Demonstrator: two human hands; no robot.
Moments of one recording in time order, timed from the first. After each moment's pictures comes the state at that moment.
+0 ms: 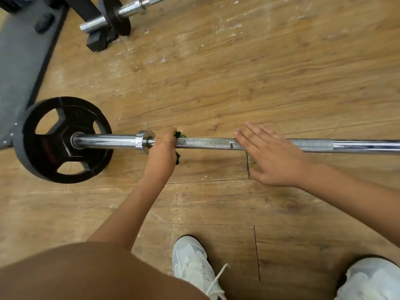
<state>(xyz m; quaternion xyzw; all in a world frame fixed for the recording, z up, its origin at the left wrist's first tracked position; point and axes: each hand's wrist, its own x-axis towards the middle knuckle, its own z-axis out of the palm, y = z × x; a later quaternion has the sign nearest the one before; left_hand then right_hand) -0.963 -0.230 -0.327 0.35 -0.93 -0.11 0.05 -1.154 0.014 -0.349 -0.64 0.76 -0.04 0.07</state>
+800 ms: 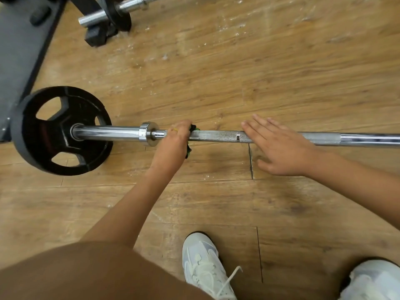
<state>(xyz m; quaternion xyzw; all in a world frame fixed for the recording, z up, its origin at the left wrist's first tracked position) -0.976 -0.235 -0.333 0.24 -0.96 -0.11 0.06 -1.174 0.002 -0.346 -0.65 0.76 0.01 0.08</state>
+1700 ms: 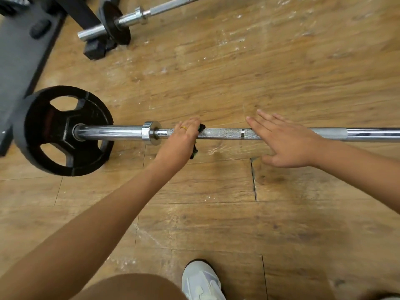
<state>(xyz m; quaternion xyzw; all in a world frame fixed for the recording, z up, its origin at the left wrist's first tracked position) -1.034 -0.272 -0.330 0.16 -0.98 -0.09 0.04 -1.231 -0.041 -0.328 -0.62 0.77 0.02 0.16</state>
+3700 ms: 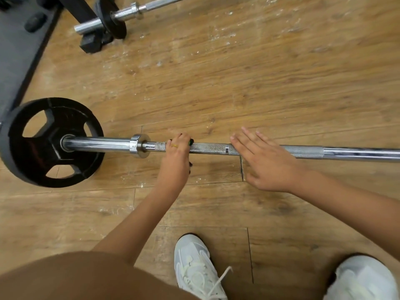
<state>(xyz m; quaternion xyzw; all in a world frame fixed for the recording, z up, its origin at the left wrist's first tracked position) -0.973 -0.182 -0.337 0.29 -0.94 -0.14 0.07 -1.146 0.020 -0.348 -0.64 0.77 -0.02 0.06</state>
